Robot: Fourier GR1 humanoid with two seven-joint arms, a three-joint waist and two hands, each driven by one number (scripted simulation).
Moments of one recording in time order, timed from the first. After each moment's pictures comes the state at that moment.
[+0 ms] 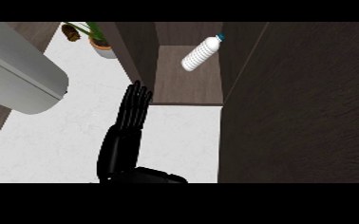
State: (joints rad) left arm -0.13 0.26 -0.66 -1.72 0.52 0.52 -0.39; right arm 0.87 -0.24 0.08 -2.40 -0.30 0.71 -0.15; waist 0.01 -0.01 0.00
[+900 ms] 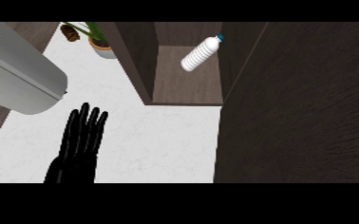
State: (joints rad) left arm 0.16 0.43 -0.55 -1.94 0.57 0.43 -0.47; right arm 0.75 -0.16 0.53 -2.48 0.00 0.57 0.08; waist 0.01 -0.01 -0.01
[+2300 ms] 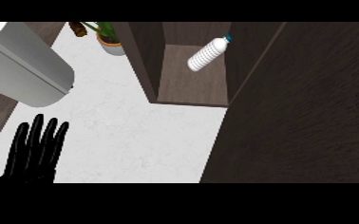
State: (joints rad) left arm 0.34 0.58 -0.37 -2.02 0.71 0.23 -0.52; right arm 0.15 -0.17 0.74 -2.44 0.11 0.48 0.43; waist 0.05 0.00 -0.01
